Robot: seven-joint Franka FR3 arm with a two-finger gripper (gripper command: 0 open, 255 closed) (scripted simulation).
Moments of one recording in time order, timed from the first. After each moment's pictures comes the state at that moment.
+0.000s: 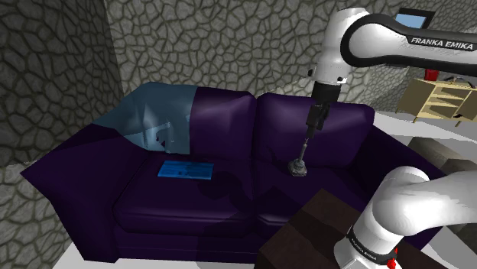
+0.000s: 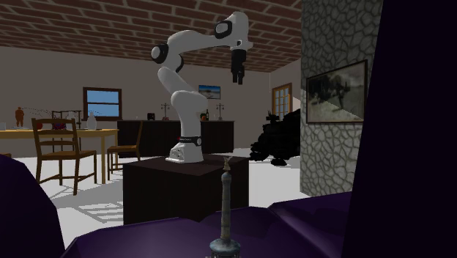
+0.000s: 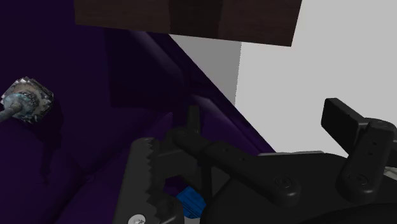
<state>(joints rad) 0.01 -0.83 0.06 -2.40 0.11 1.50 -0.11</state>
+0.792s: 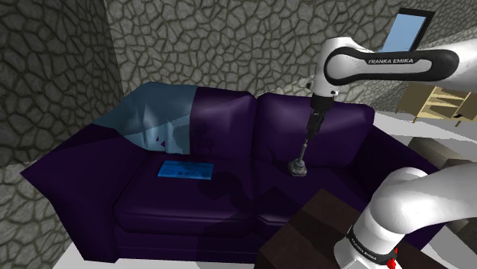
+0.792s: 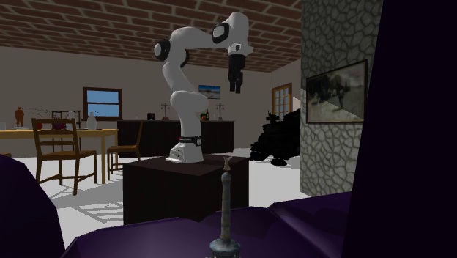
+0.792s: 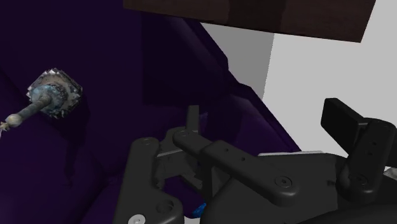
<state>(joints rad) -0.06 -0.69 -0.11 -2.48 -0.05 1.70 -0.33</state>
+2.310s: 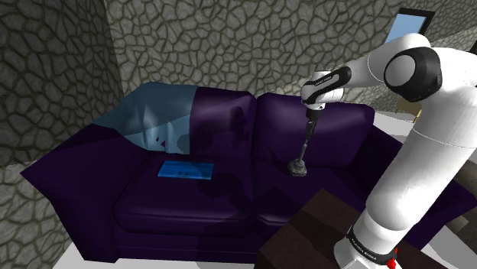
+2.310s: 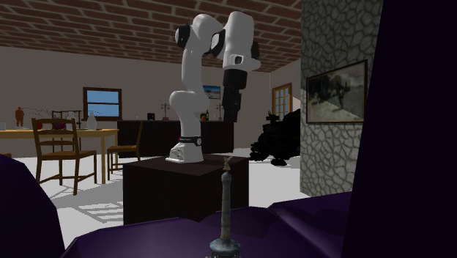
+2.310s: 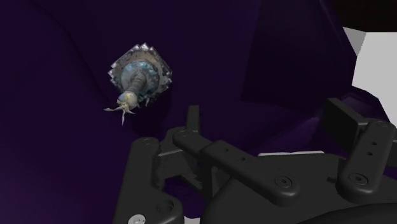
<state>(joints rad) -0.16 0.05 -0.43 -2.16 -0.07 2.13 -0.83</state>
